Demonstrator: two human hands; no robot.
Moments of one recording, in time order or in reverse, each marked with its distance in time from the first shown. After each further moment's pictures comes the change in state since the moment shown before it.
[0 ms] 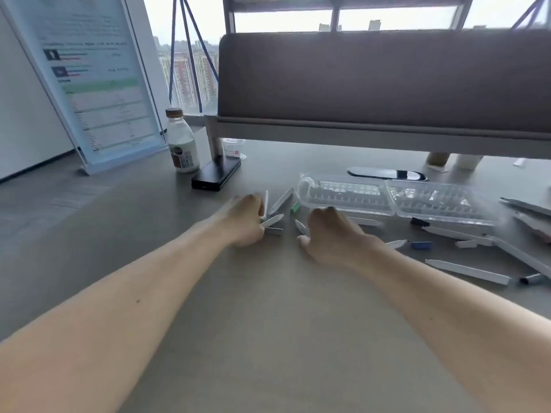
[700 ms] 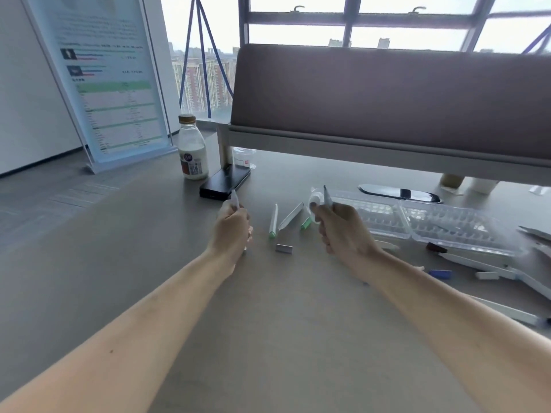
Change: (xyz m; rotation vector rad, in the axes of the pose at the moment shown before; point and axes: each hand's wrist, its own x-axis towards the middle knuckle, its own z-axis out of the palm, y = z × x) left_hand 0.000 -0.013 0.019 -1.244 0.398 -0.385; right_hand 0.029 0.001 0.001 0.940 0.174 0.121
